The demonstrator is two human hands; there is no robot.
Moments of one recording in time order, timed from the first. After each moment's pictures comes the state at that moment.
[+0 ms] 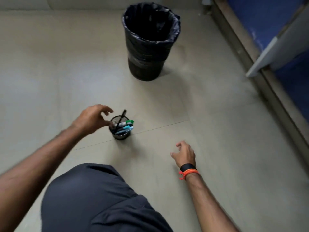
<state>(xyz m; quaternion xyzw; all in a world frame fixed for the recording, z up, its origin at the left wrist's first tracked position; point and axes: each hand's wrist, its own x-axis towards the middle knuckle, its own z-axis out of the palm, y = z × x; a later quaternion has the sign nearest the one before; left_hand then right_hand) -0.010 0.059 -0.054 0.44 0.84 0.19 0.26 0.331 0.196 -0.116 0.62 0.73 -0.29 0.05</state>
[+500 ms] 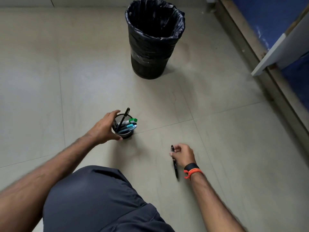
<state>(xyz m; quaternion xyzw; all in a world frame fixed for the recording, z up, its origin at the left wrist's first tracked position) 0.019 0.051 -0.111 0.43 0.81 0.20 0.34 0.328 0.197 -0.135 0.60 0.69 -0.41 0.04</state>
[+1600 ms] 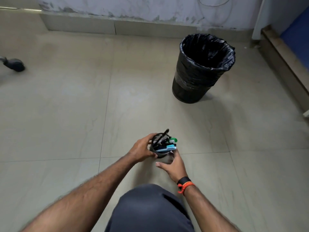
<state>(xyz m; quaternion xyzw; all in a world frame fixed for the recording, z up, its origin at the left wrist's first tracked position) 0.027 0.044 -0.153 0.33 0.76 0.40 0.40 0.191 0.135 -0.145 0.42 0.70 -0.59 -0.04</state>
